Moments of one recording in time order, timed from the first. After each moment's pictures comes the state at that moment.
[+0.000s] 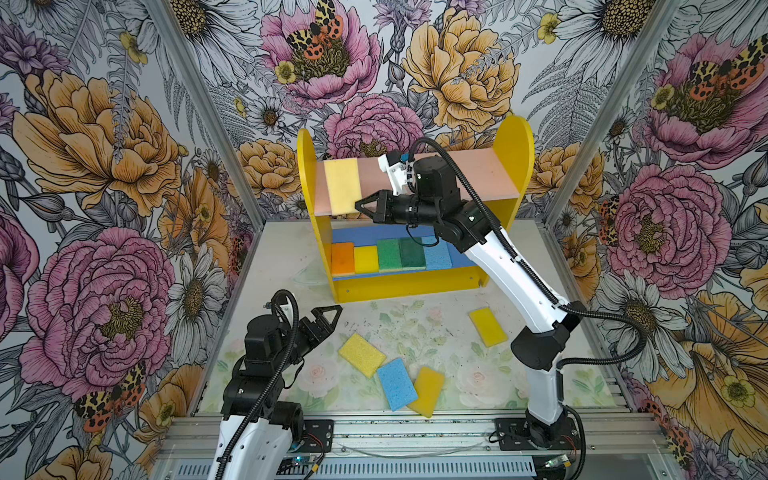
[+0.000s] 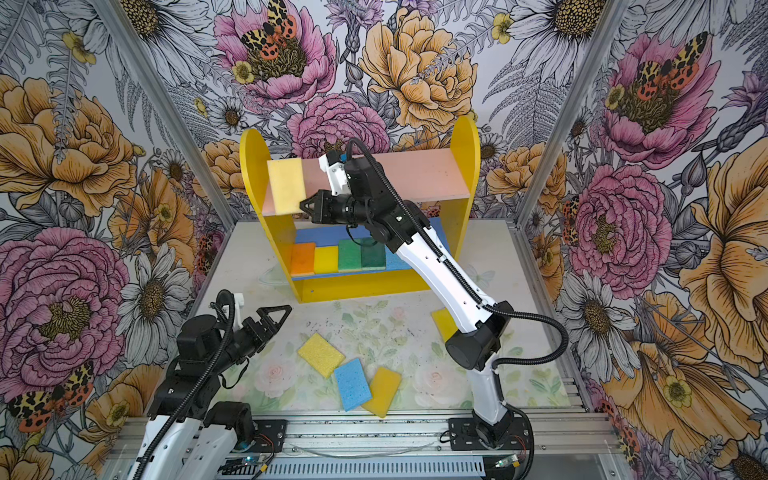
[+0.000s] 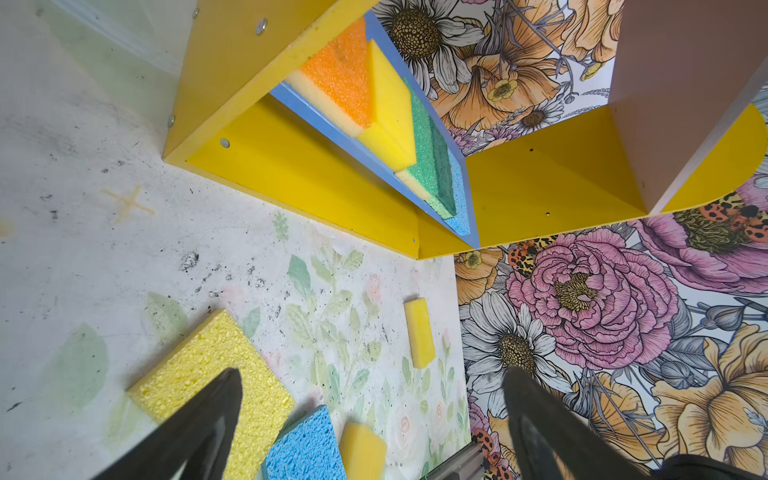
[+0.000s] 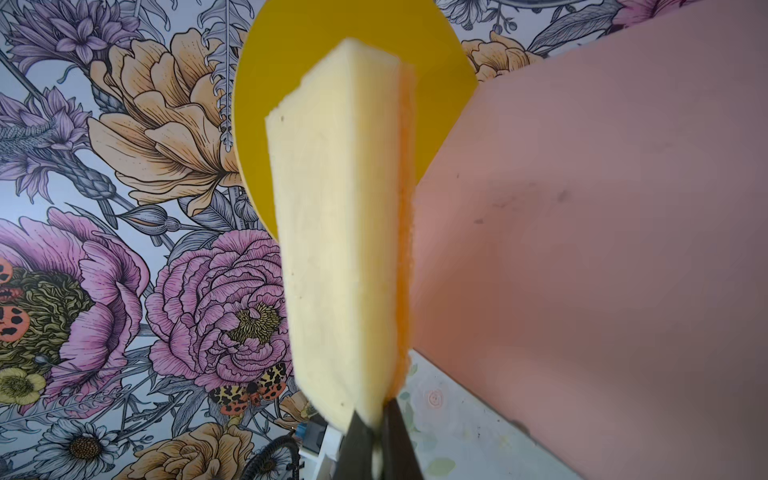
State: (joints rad) left arm -0.08 0.43 0.51 -0.51 0.46 -0.89; right arm 0.73 2.05 2.51 -0.72 -0.40 0.62
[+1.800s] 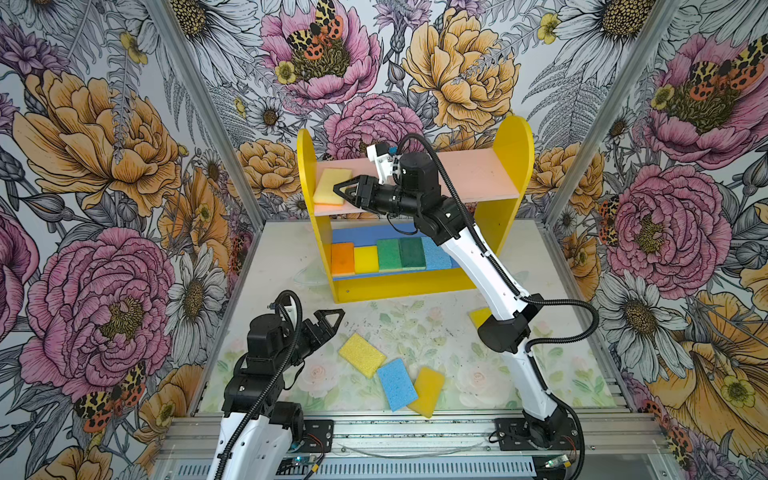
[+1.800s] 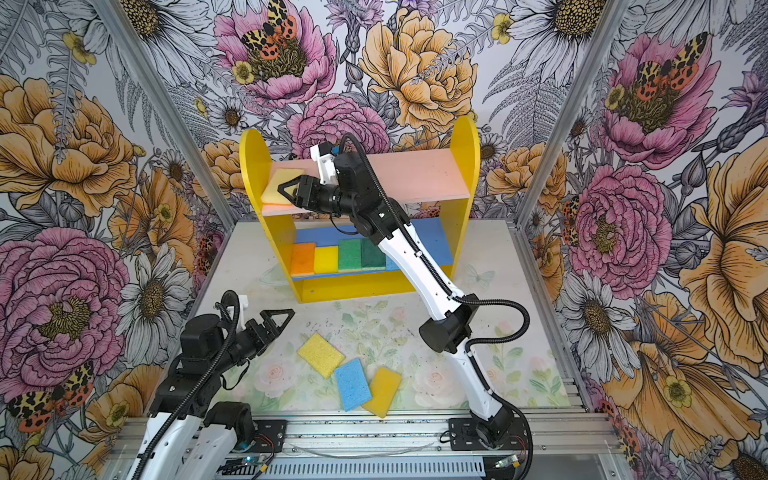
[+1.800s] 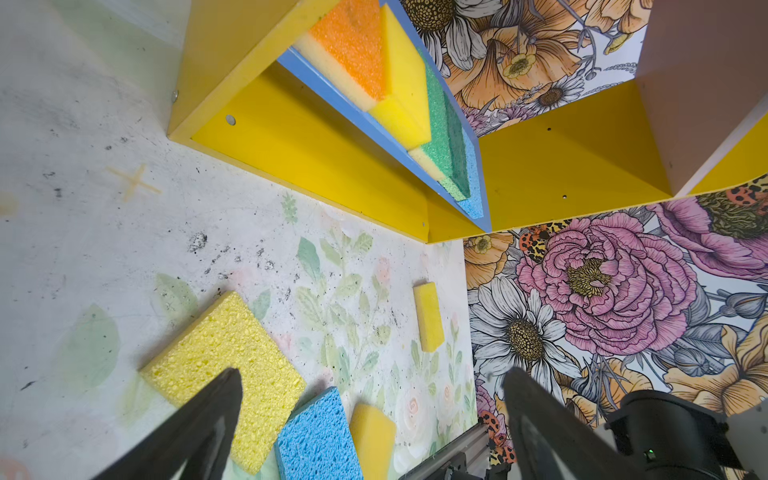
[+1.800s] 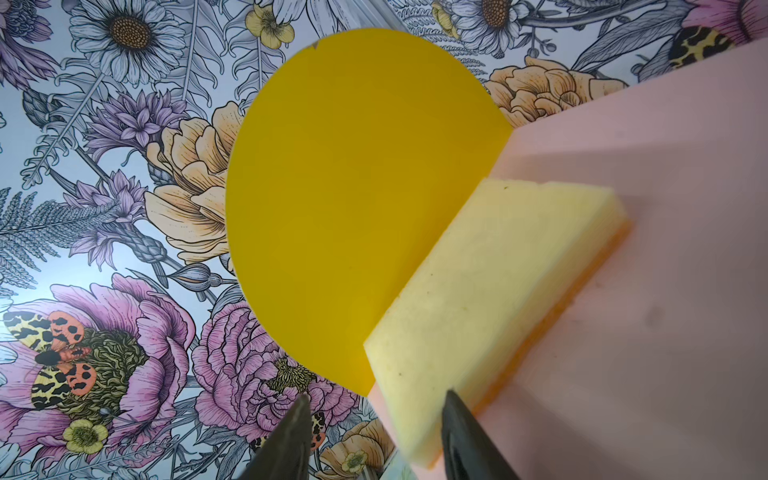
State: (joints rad) left arm -0.09 0.45 0.51 -0.55 0.49 -0.85; right arm 0.72 2.30 2.82 -0.64 -0.46 0.78
